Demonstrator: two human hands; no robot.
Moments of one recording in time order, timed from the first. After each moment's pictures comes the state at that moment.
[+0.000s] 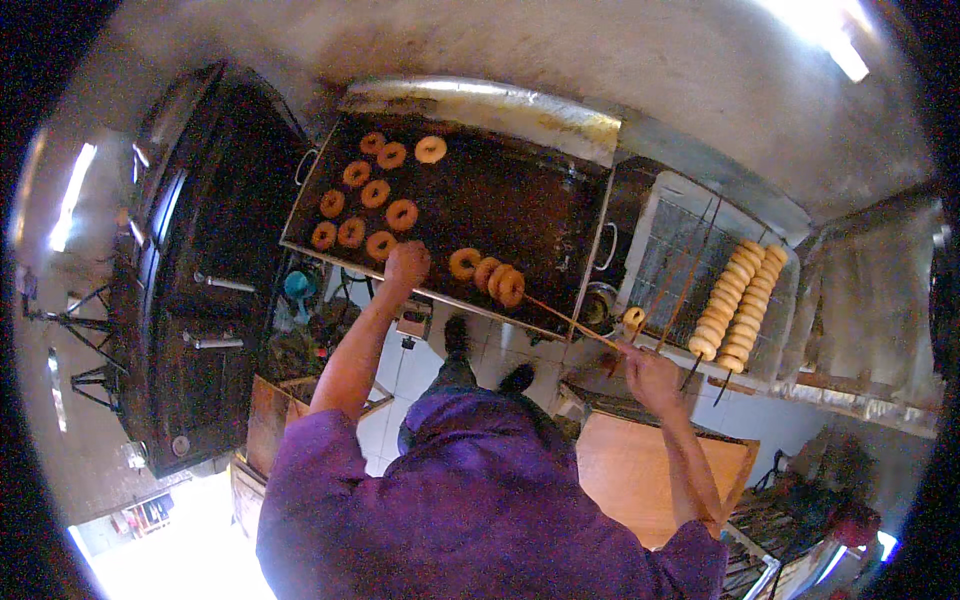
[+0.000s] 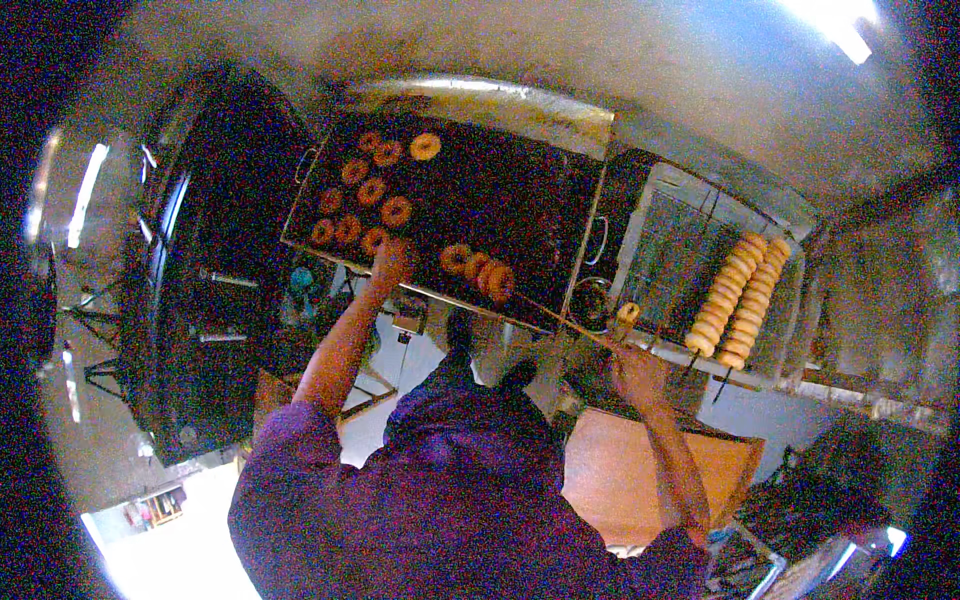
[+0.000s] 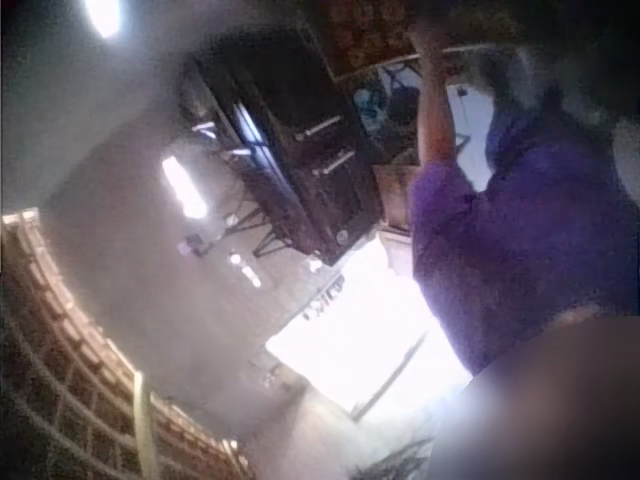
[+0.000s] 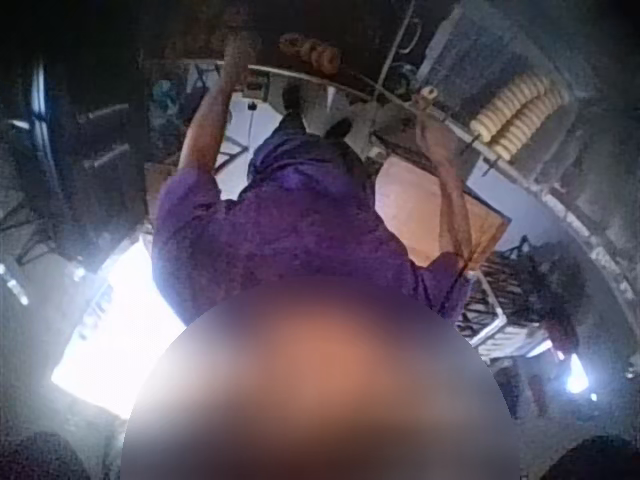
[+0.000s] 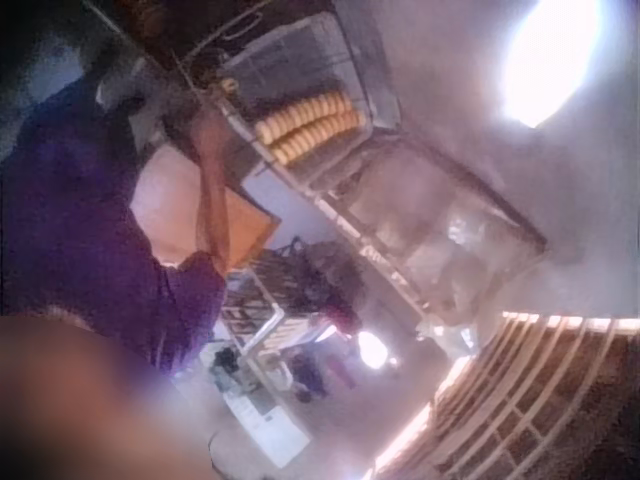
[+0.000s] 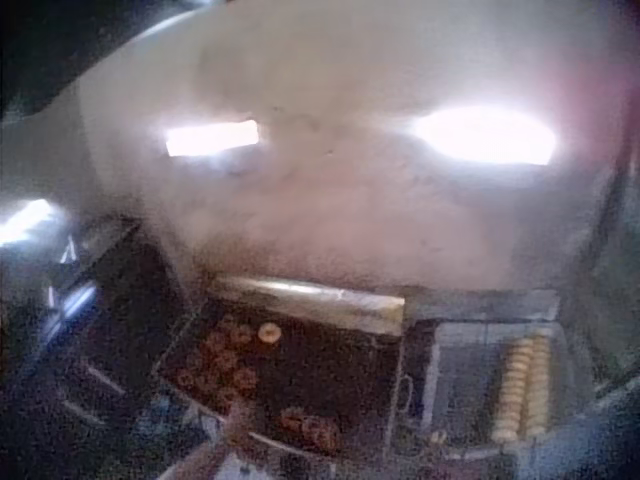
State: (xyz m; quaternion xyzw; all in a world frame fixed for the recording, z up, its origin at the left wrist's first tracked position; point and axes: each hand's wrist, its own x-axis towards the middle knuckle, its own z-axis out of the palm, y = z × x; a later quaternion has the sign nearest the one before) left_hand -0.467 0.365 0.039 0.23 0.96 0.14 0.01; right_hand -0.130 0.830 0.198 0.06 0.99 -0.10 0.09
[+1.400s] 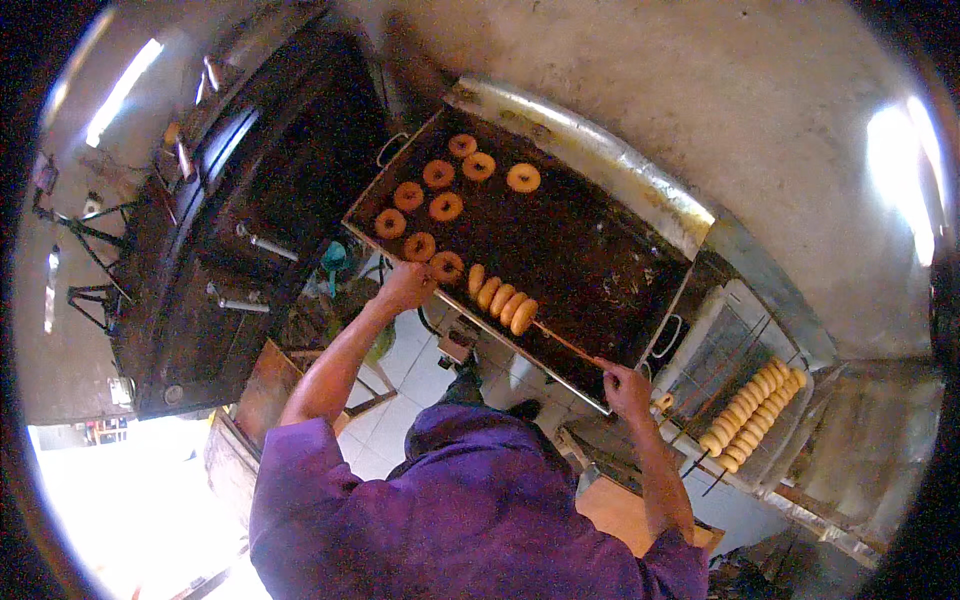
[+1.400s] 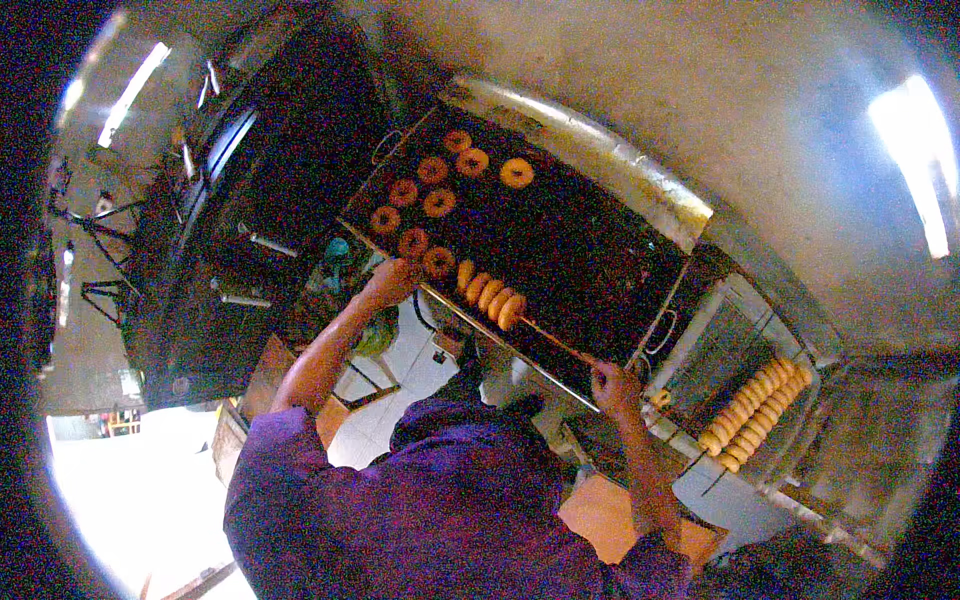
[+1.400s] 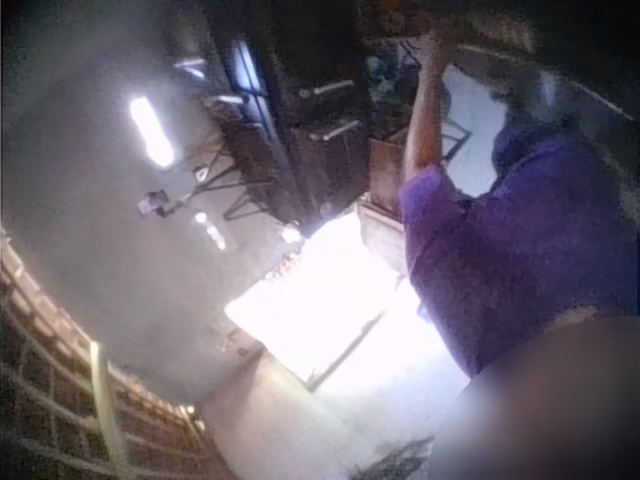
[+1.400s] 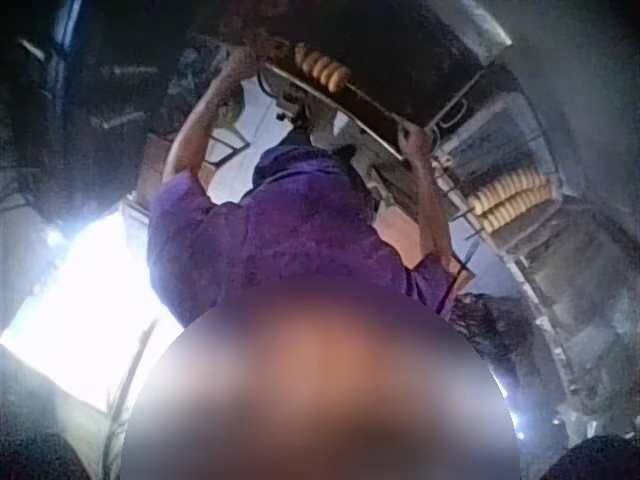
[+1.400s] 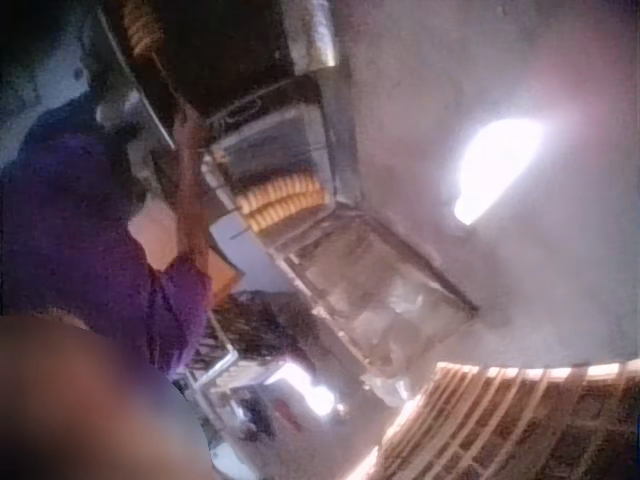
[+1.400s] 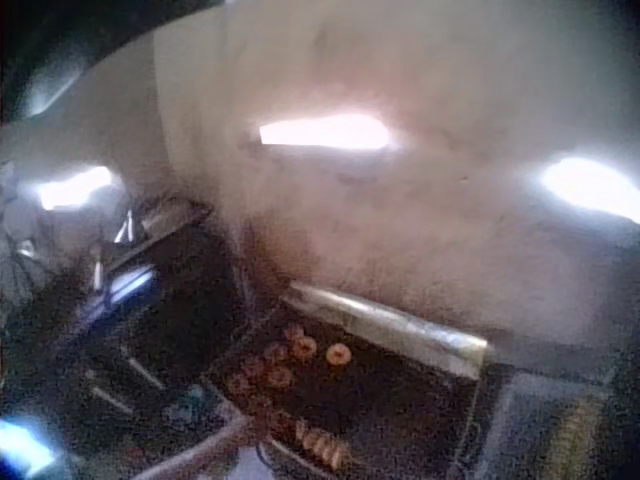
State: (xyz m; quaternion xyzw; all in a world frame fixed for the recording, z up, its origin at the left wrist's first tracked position) left_hand -0.486 0.220 0.110 0.15 0.96 0.22 0.12; right_hand -0.296 0.721 0.141 -0.01 0.97 -0.23 0.11
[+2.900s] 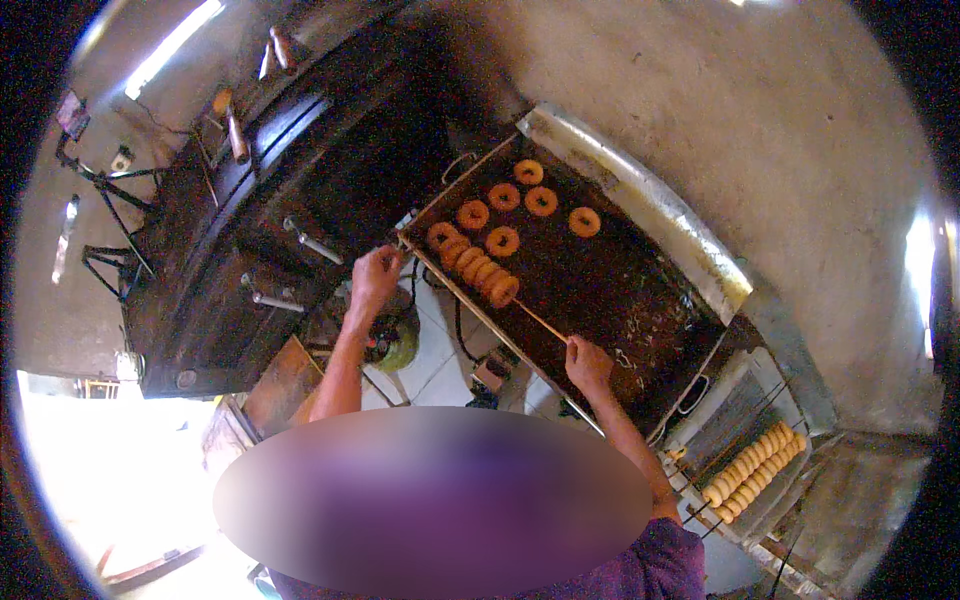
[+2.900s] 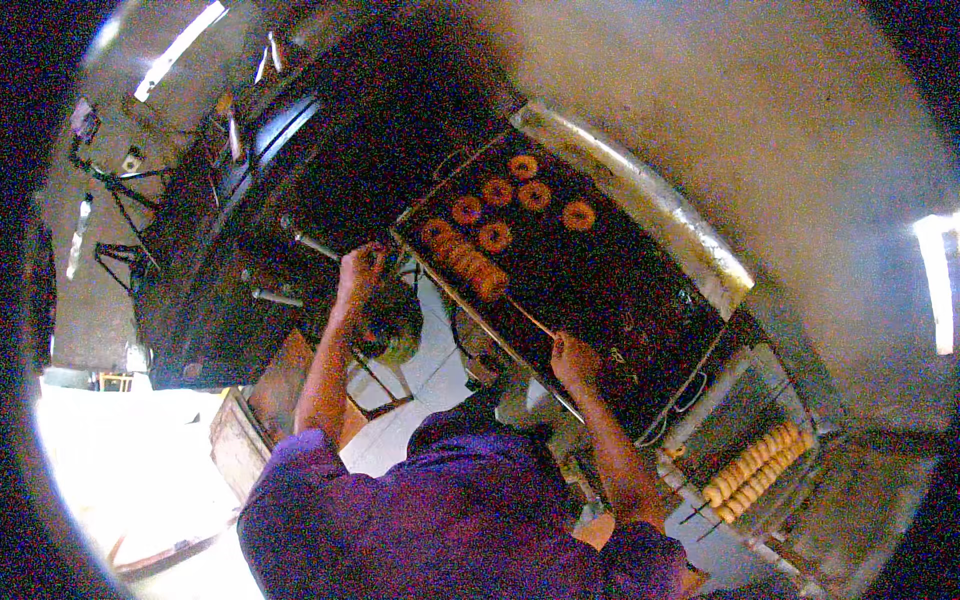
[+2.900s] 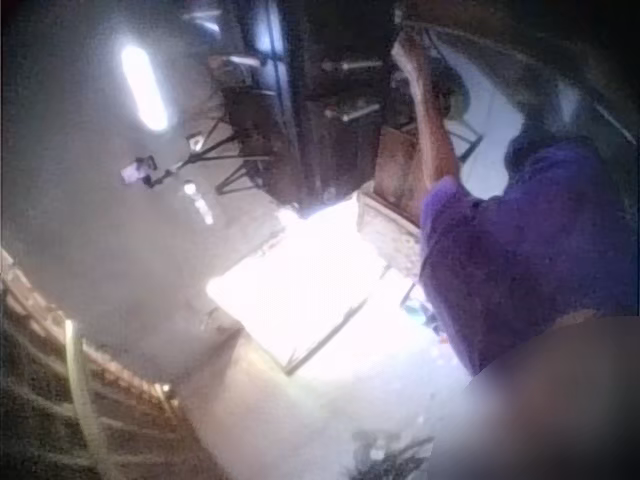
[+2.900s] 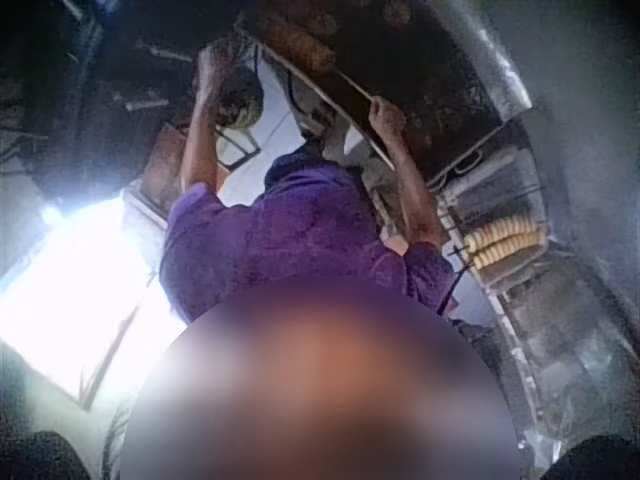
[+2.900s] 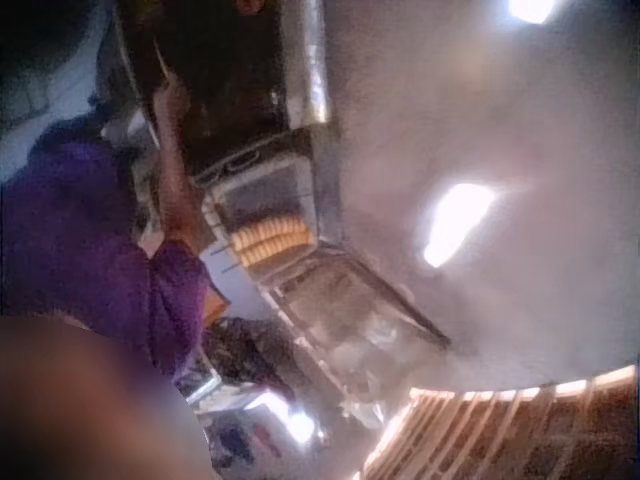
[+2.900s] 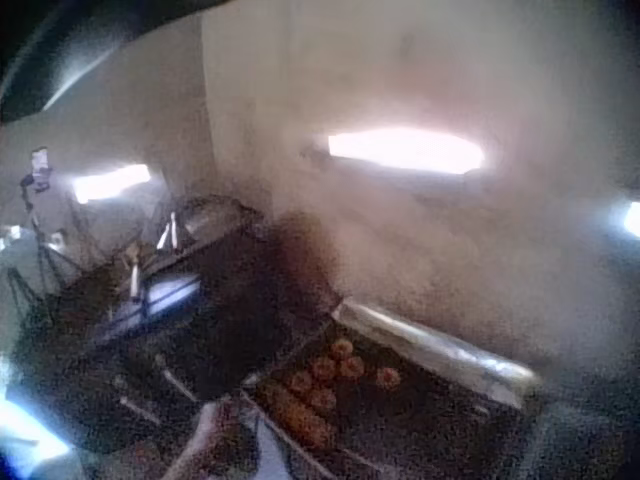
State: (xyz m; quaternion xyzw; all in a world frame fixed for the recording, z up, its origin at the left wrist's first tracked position) left_hand -0.483 0.062 0.189 -0.14 0.94 0.30 -0.11; right_hand -0.438 0.521 0.098 -0.08 0.97 -0.21 0.07
